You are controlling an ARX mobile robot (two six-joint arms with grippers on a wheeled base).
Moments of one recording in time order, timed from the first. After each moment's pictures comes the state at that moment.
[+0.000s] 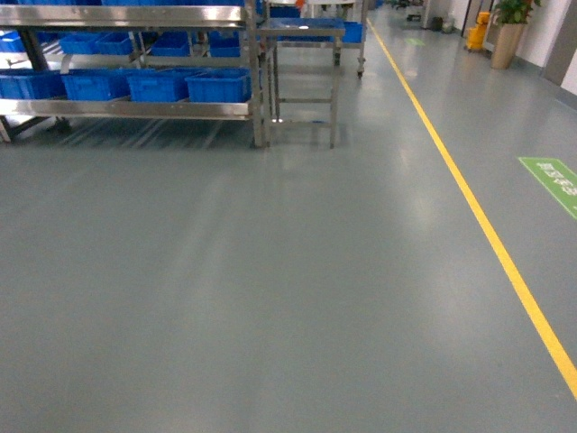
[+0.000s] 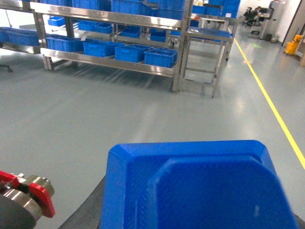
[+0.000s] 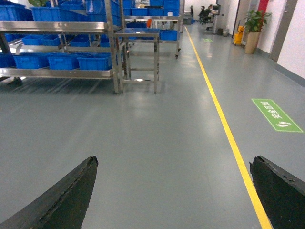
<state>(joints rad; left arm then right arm) -0.50 0.23 0.18 0.01 -0.67 -0.10 0.00 0.01 0.01 -0.01 0.00 0.00</state>
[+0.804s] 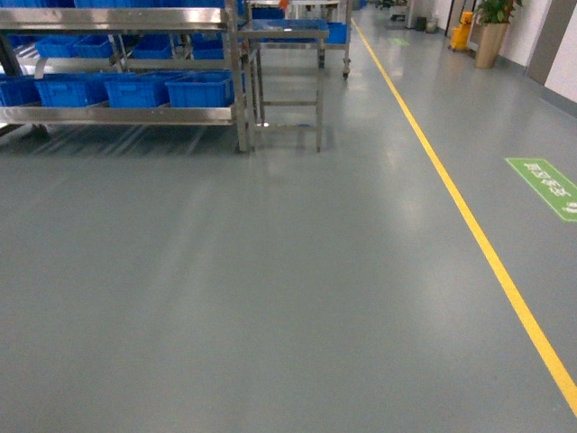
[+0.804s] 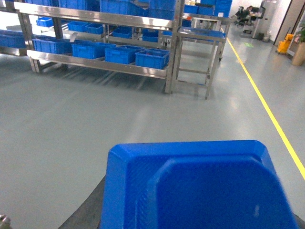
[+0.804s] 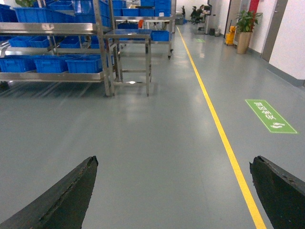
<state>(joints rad) -0.50 0.23 0.18 0.01 -0.67 -0.10 0.00 0.01 0.01 -0.01 0.00 0.00</state>
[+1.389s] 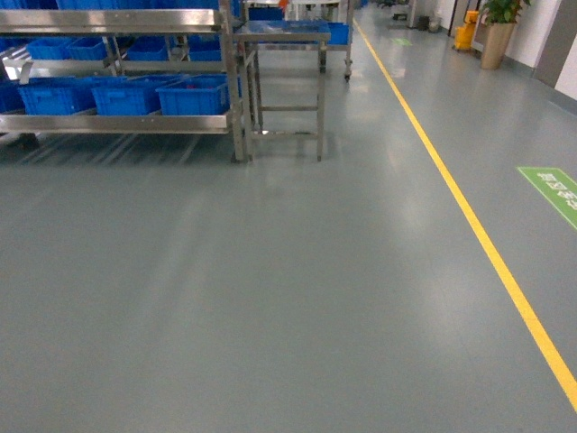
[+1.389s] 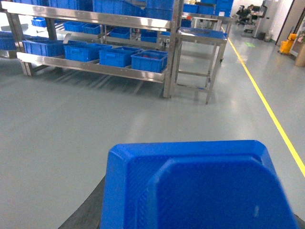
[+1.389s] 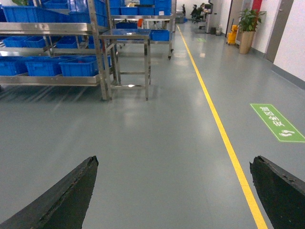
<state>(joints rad) -0.50 0.24 0.18 0.01 -0.67 -0.10 0.00 0.01 0.01 -0.01 0.00 0.00</state>
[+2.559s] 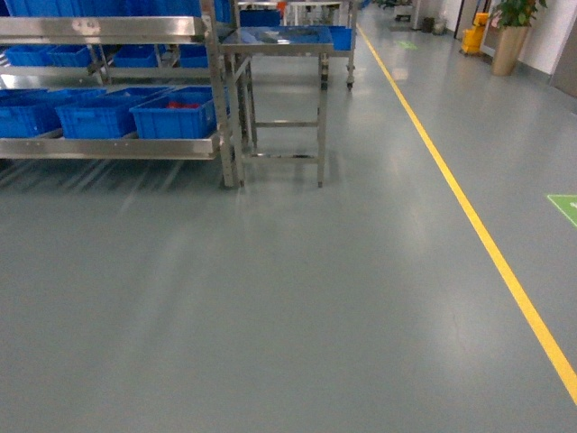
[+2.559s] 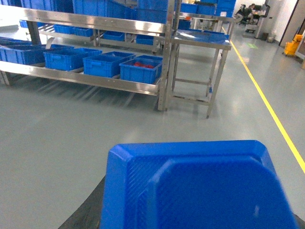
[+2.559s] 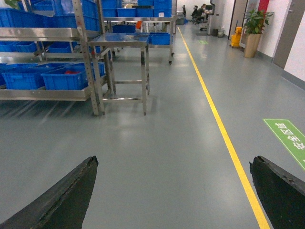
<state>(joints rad) -0.50 0.24 0.18 0.01 -0.67 -0.10 0.00 0.01 0.01 -0.01 0.00 0.00</state>
